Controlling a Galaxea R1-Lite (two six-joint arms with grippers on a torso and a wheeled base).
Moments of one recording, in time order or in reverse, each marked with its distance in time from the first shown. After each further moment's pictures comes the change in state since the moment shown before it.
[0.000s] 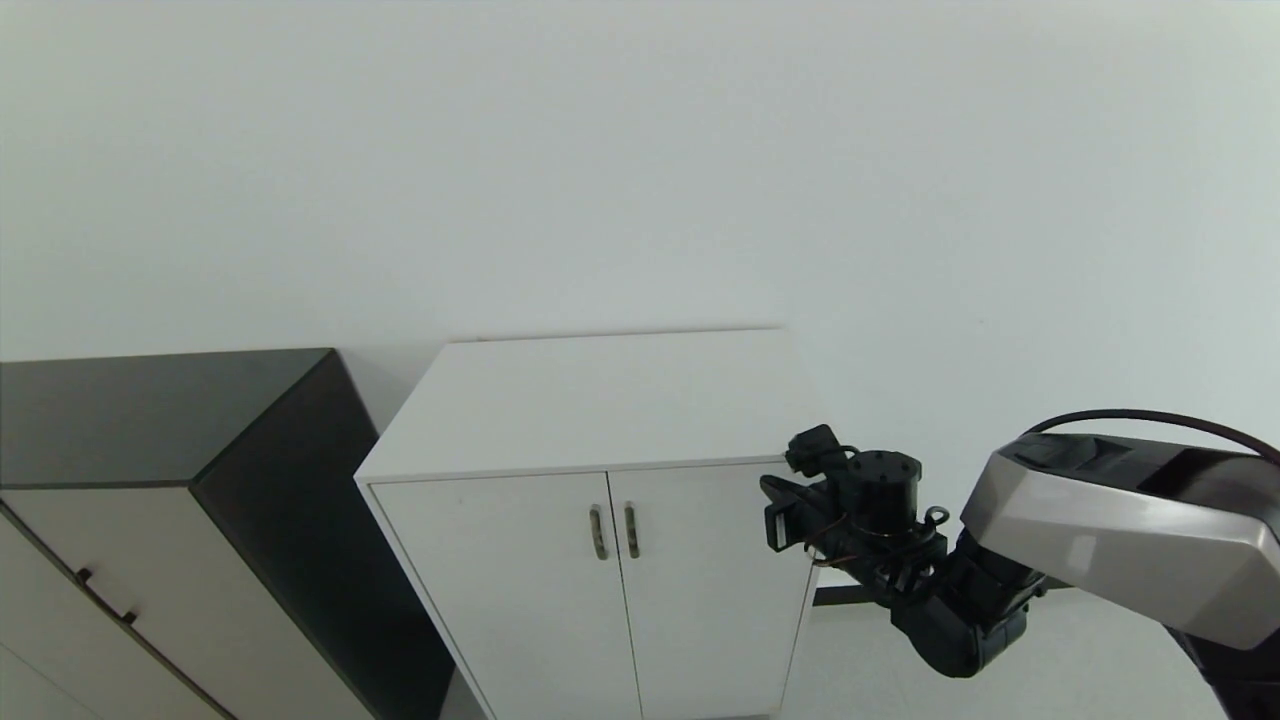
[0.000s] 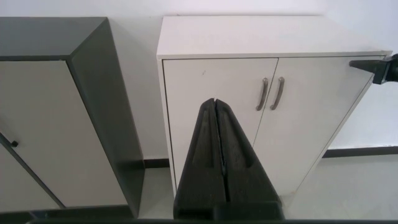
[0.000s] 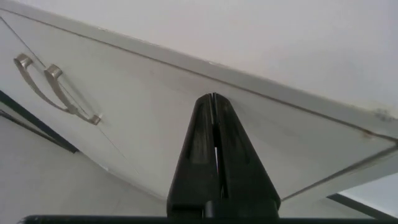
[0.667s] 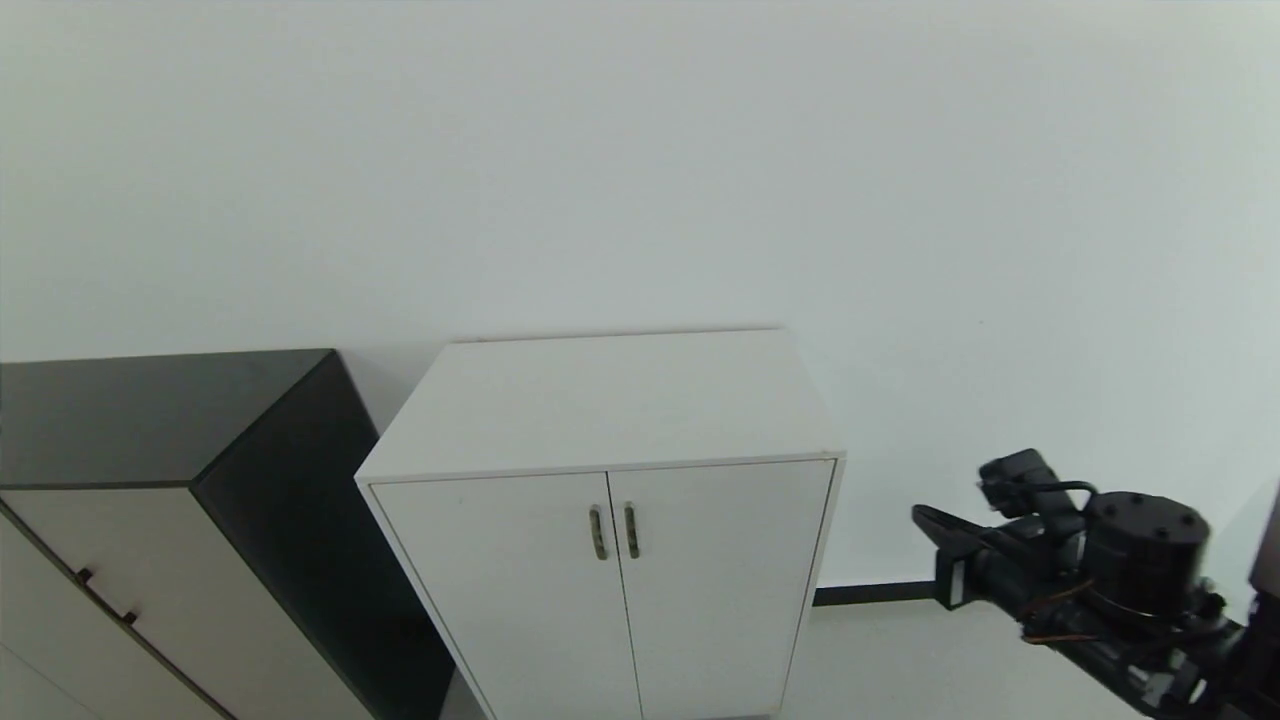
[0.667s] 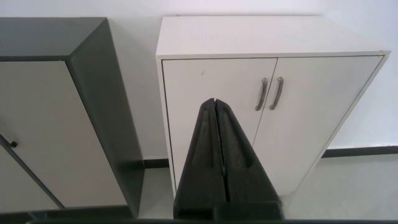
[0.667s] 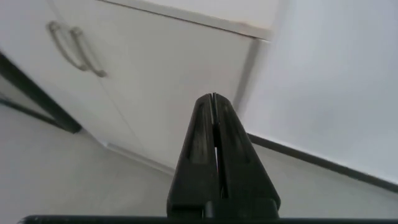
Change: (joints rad) left arm 0.000 0.000 0.000 0.000 0.000 0.000; right arm -0.156 -0.405 0.703 -0.277 -0.003 -0.011
